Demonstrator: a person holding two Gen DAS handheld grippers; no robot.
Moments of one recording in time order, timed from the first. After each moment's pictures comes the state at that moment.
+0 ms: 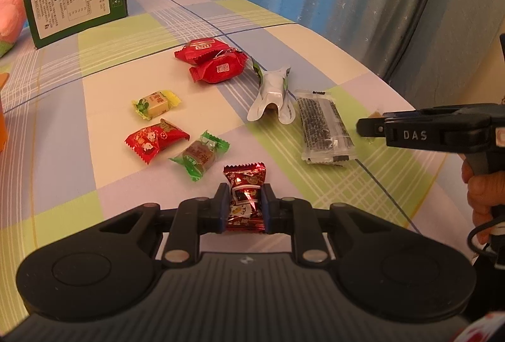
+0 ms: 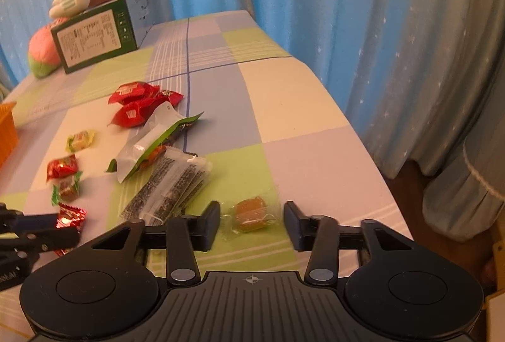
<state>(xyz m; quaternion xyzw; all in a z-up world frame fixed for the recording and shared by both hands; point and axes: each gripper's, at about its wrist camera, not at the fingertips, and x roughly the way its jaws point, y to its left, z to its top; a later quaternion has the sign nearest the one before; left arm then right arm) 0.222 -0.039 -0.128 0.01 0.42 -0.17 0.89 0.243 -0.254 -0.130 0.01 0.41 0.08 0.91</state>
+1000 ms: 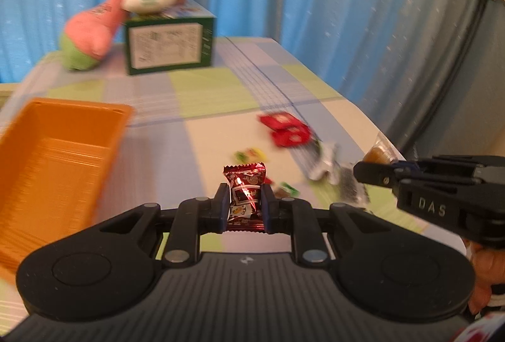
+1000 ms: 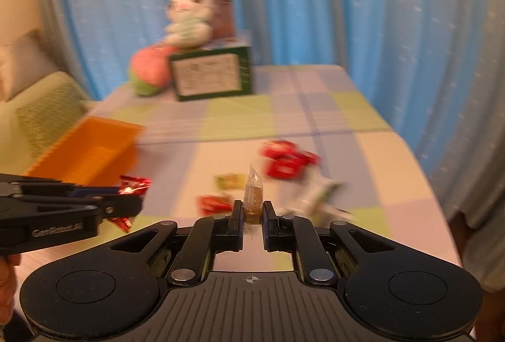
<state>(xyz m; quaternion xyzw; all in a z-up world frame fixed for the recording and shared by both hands) 0.174 0.056 -0.022 -0.05 0.37 -0.07 0.93 0.184 -0.132 -0.016 0.01 0.35 0.23 0.91</state>
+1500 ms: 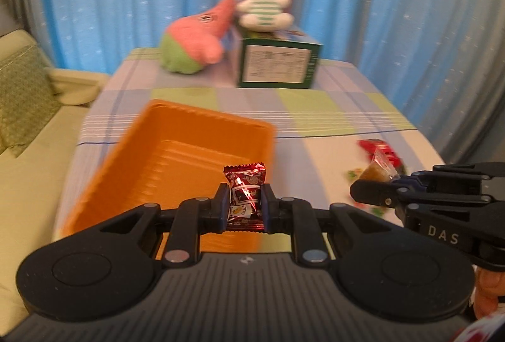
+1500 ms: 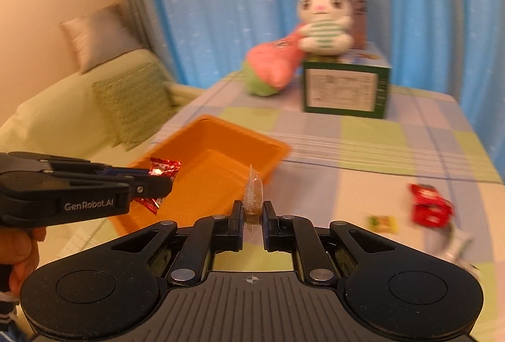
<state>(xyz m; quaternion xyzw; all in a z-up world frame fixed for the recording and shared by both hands) 0.146 0.201 0.009 -0.07 0.37 0.03 0.93 0.177 0.026 0.012 -0.02 0.35 0.37 0.86</state>
